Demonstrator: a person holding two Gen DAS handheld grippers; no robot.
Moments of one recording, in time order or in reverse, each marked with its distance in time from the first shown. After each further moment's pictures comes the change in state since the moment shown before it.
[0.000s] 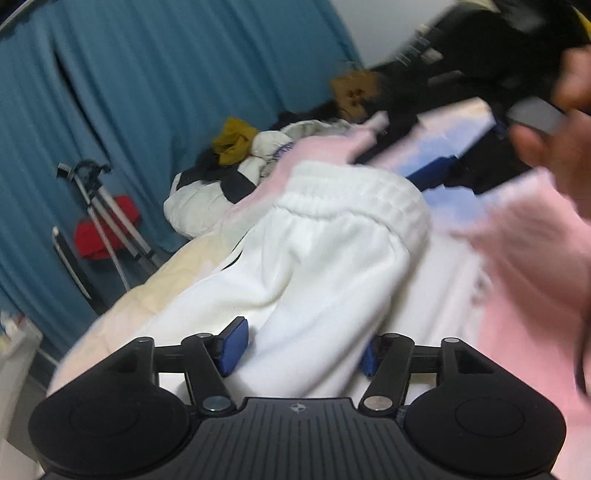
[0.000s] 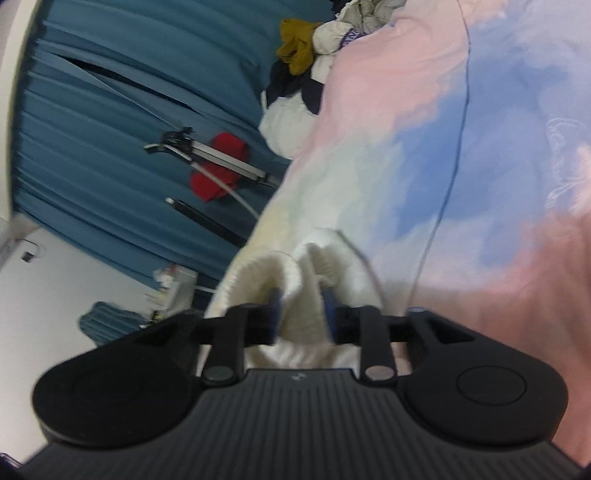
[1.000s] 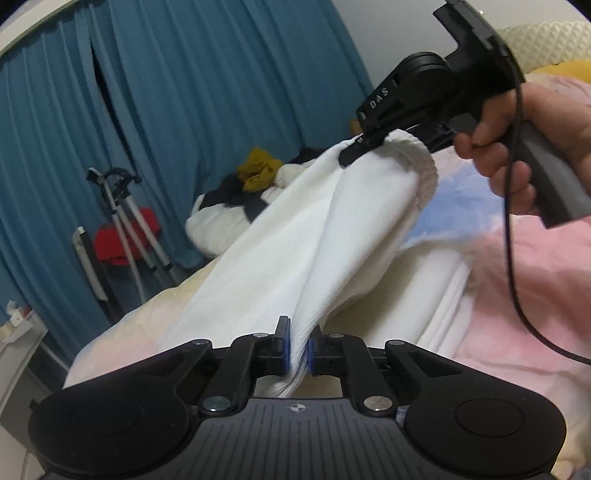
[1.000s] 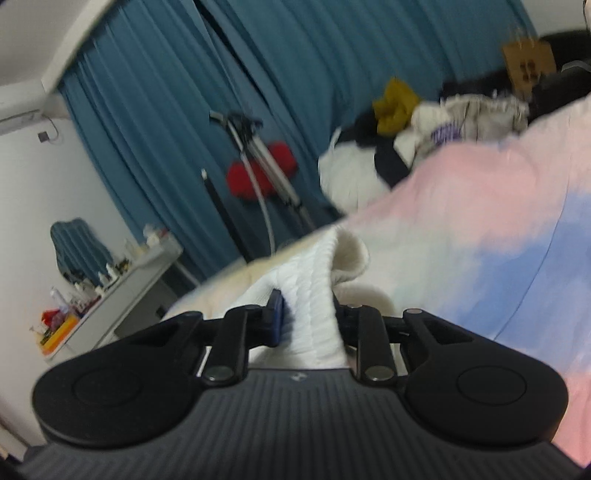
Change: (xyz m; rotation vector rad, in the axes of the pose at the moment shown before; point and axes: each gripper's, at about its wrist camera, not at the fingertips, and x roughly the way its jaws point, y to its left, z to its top) left arm -0.076 0.047 -0.058 -0.109 -0.135 -0.007; right arm -0.001 0.088 -0.019 -0.544 -0.146 -0.047
